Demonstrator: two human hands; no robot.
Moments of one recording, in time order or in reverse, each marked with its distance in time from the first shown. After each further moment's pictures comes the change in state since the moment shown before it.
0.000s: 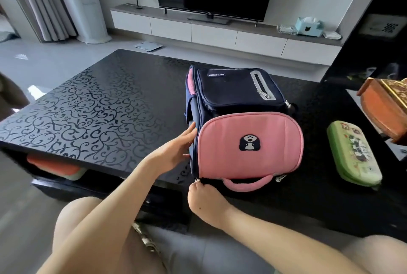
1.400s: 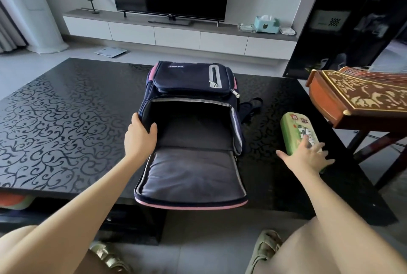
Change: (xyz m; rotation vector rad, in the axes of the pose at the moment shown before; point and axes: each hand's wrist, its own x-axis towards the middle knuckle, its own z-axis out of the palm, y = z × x) left_hand 0.053 0.025 0.052 0.883 0.908 0.176; right_hand -0.184 0.244 0.122 0.542 -0.318 1.584
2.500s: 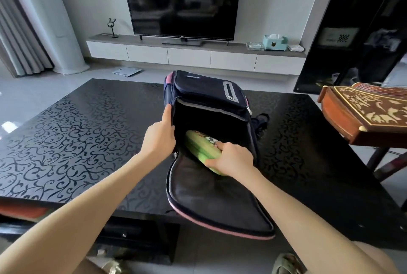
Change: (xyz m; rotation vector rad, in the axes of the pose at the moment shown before) left_hand -0.002 0.048 -0.053 0.186 -0.054 0.417; right_hand -0.140 -0.161 -0.067 0.223 -0.227 -0.628
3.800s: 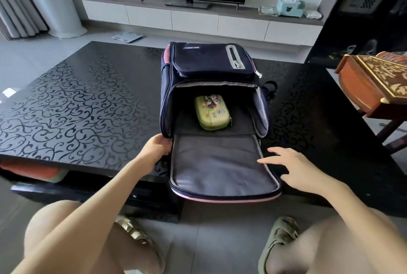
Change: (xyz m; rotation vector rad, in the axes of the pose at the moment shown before) left_hand -0.073 -0.102 0.072 -0.905 -0.362 -0.542; right_hand -0.058 0.132 0.016 -0.133 -0.215 -0.301
